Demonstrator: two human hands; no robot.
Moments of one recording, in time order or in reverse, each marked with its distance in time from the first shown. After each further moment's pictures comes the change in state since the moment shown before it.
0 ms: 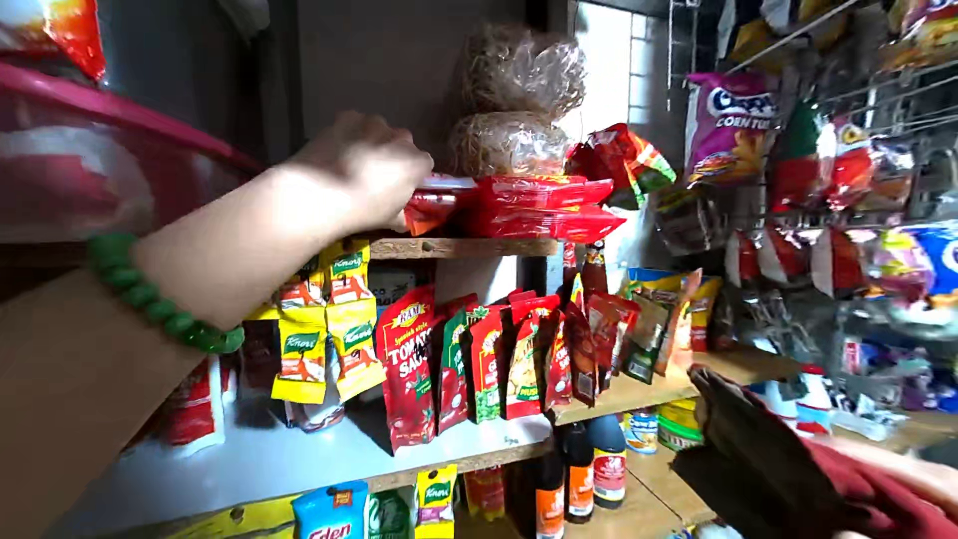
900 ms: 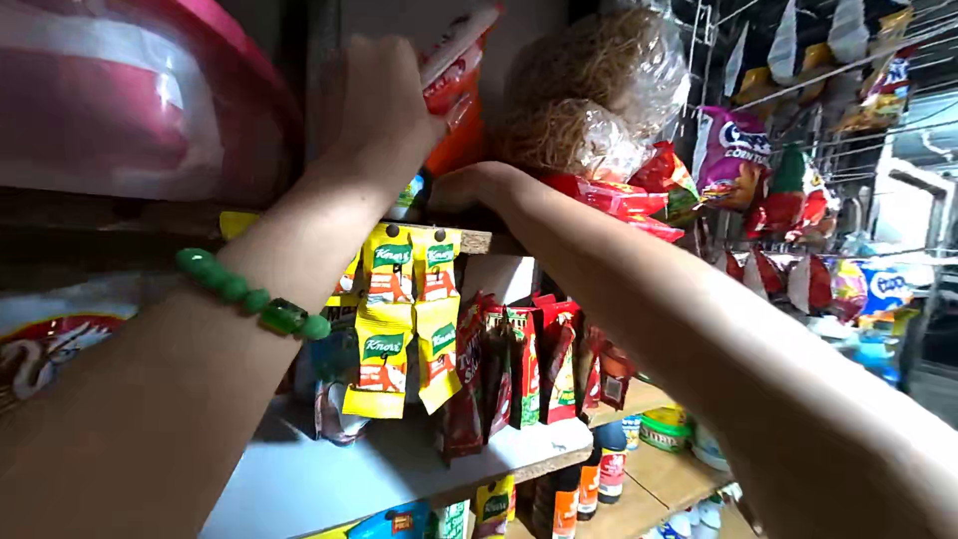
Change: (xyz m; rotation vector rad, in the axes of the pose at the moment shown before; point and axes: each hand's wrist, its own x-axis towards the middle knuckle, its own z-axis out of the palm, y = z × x) left_hand -0.015 -0.046 0.040 -0.660 0.469 -0.587; right_hand 0.351 -0.077 0.225 -0.847 -0.820 0.125
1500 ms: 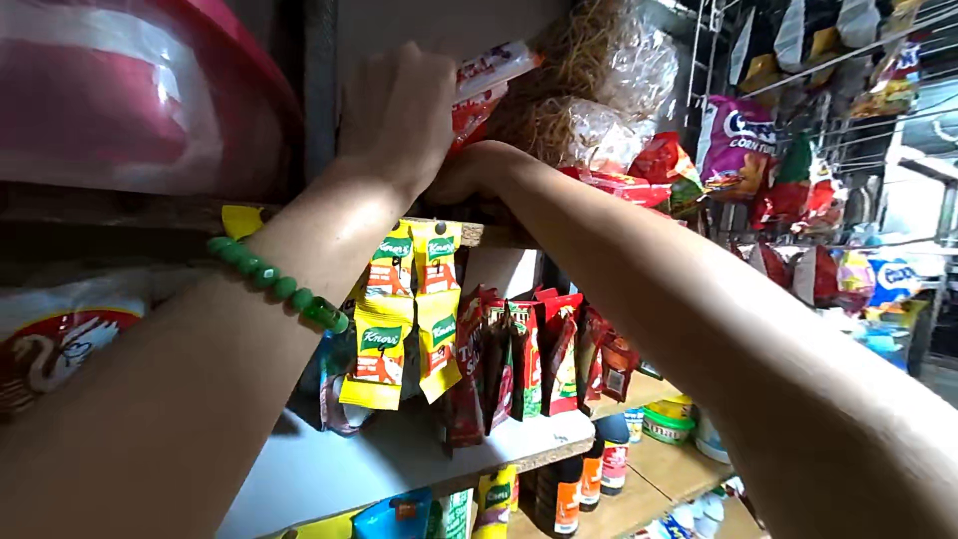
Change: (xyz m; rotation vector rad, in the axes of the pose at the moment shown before) left_hand -0.006 0.011 0.010 0.157 -0.033 0.191; right_hand 0.001 -0.002 -0.007 -0.096 0.026 -0.085
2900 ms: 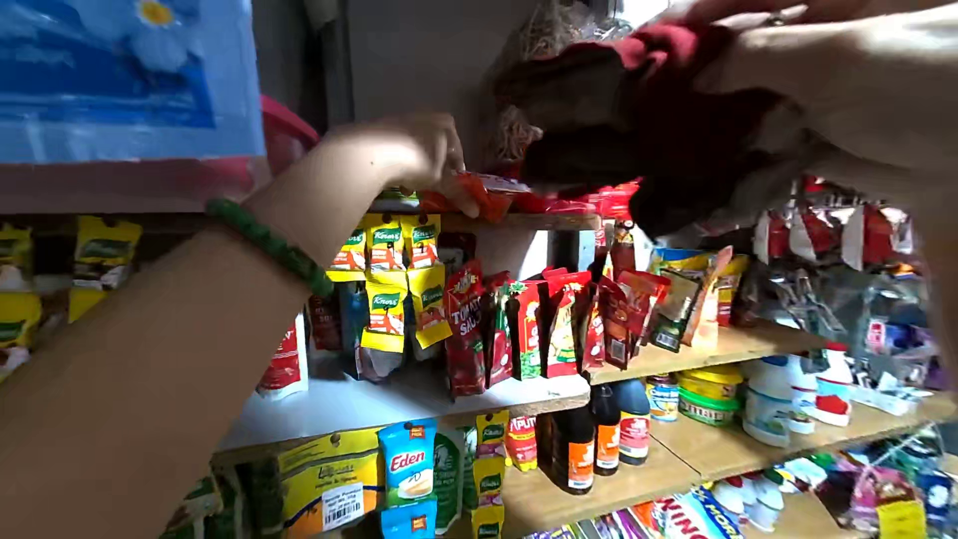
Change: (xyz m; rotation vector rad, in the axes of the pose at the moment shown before) left_hand 0.009 0.021 -0.041 -0.032 -0.710 0.172; right_hand -0.235 0.094 0.005 0.964 0.829 -0.116
